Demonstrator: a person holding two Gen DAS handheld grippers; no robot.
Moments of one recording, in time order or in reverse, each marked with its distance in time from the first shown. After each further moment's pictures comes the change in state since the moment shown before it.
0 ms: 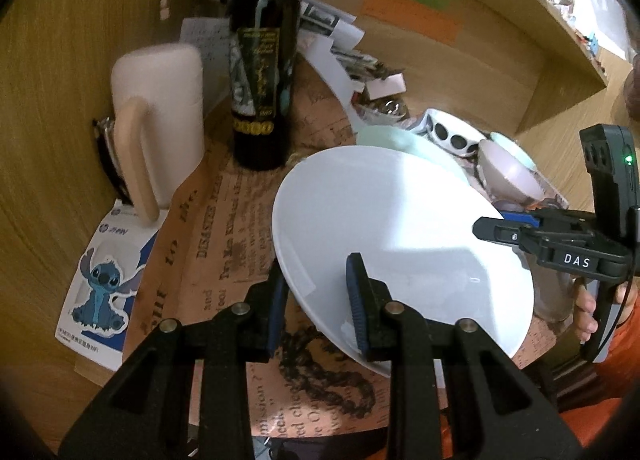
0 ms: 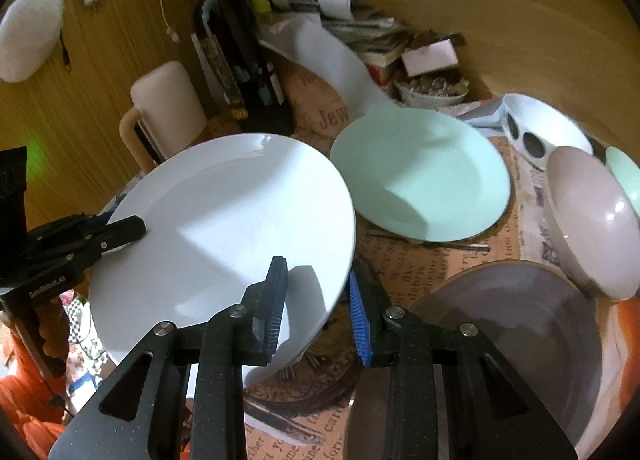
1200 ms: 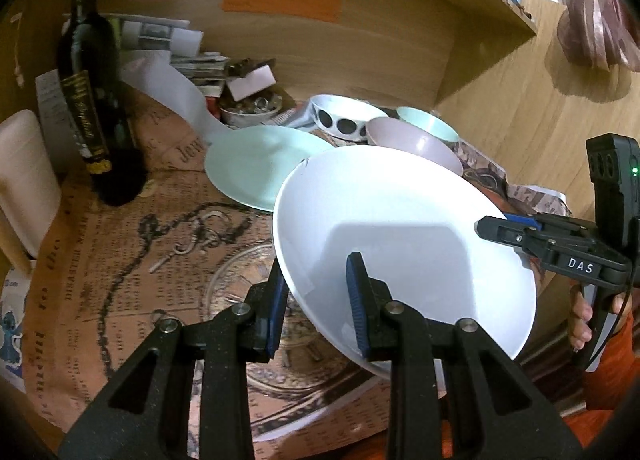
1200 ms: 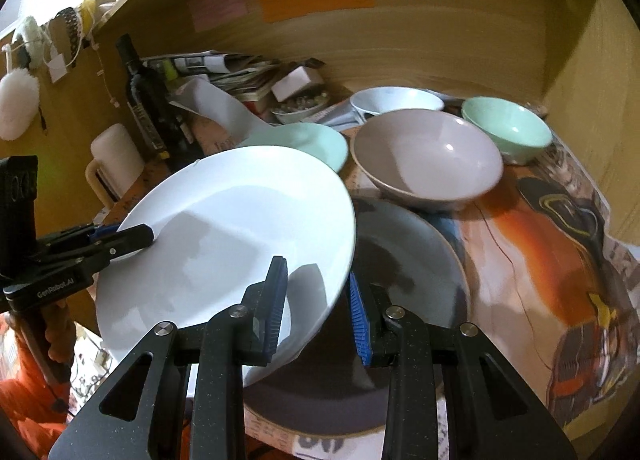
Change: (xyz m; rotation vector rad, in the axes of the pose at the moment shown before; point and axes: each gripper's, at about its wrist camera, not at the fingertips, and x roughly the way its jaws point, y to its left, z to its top) left arm 0.033 -0.118 0.007 0.175 0.031 -0.190; right arm -0.093 -0.084 -0.067 0.196 -0.134 -0.150
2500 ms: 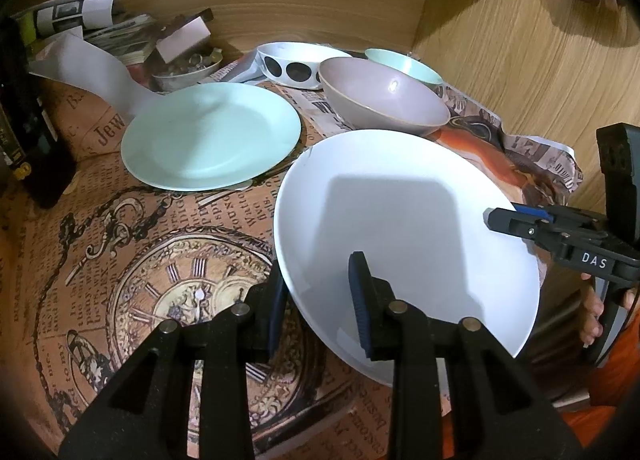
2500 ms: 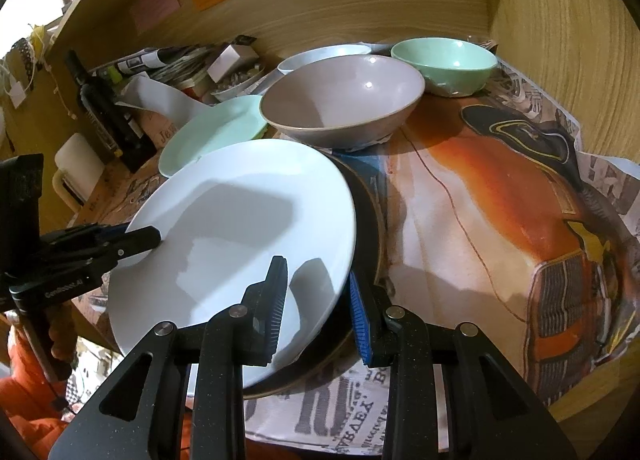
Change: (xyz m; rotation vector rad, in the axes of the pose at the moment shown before) left arm 0.070 -0.042 0.001 0.090 0.158 -0.045; right arm 0.003 -0.055 -0.031 0.137 0.066 -0.043
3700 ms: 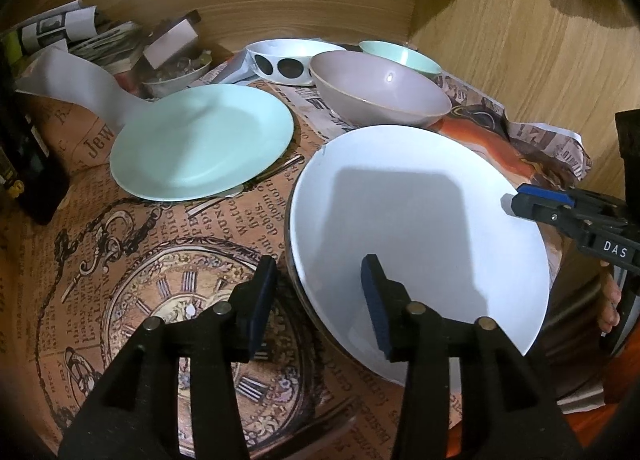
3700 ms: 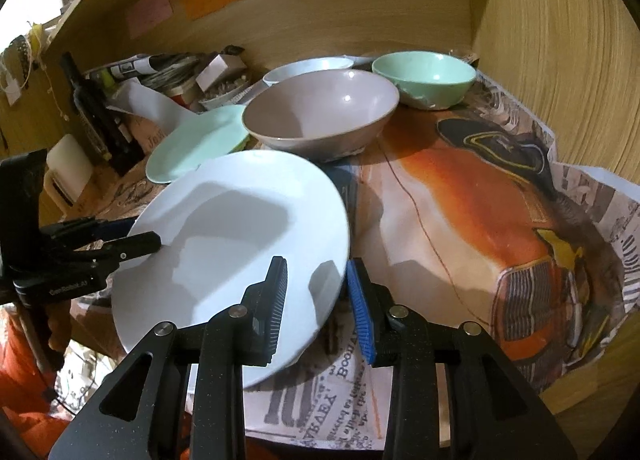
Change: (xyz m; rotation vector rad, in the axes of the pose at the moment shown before) left arm 0.013 -0.008 0.003 0.045 0.011 0.026; right arm -0.011 -0.006 -0.001 -0.023 -0.040 -0.067
